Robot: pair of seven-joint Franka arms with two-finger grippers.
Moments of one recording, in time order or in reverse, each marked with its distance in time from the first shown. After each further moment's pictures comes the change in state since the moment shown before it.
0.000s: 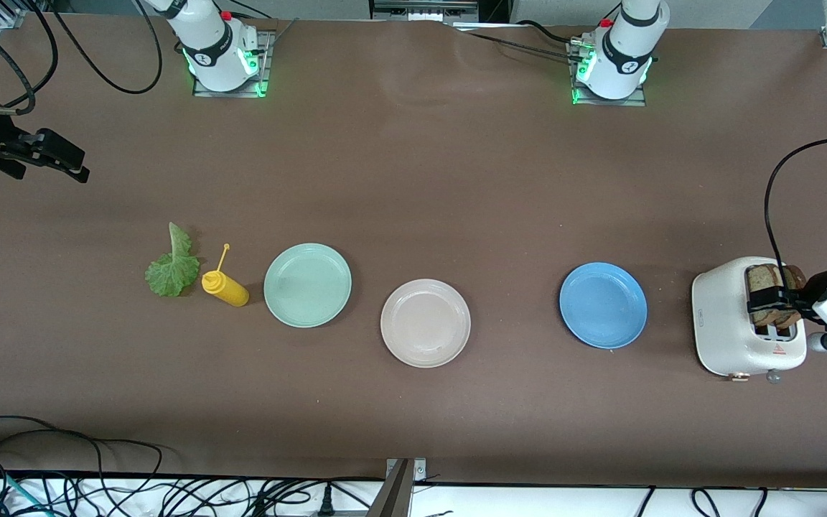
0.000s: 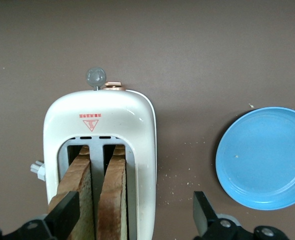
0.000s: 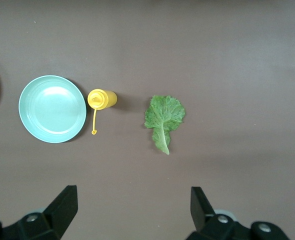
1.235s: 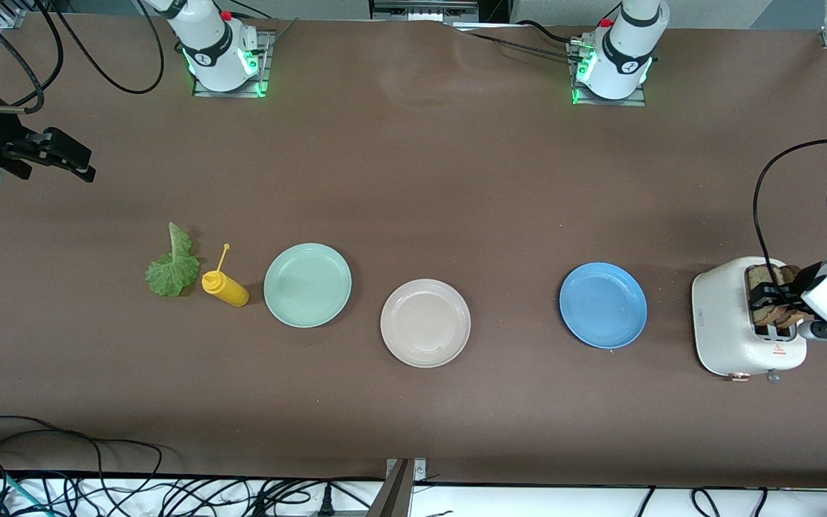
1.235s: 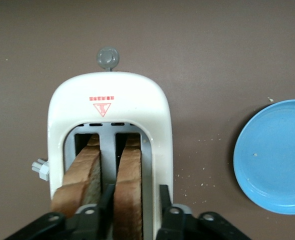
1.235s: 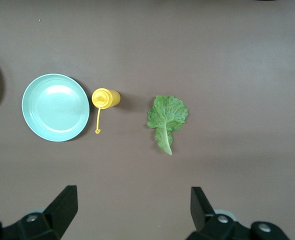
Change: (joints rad) left arm 0.037 -0.076 0.000 -0.181 0.000 0.145 0.042; right arm 0.006 0.000 0.010 0.000 0.000 0.000 0.000
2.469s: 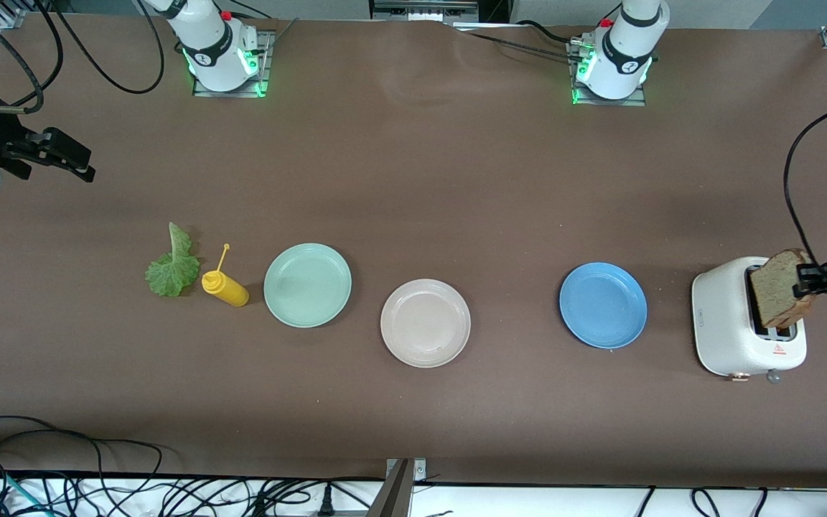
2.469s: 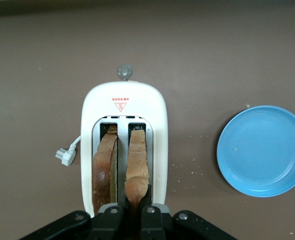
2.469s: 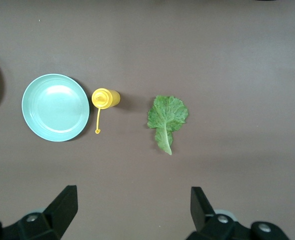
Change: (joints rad) left arm 0.007 -0.112 -0.012 0.074 -0.028 -0.143 -0.054; right arm 0.000 0.000 -0.001 0.000 0.000 0.000 0.000
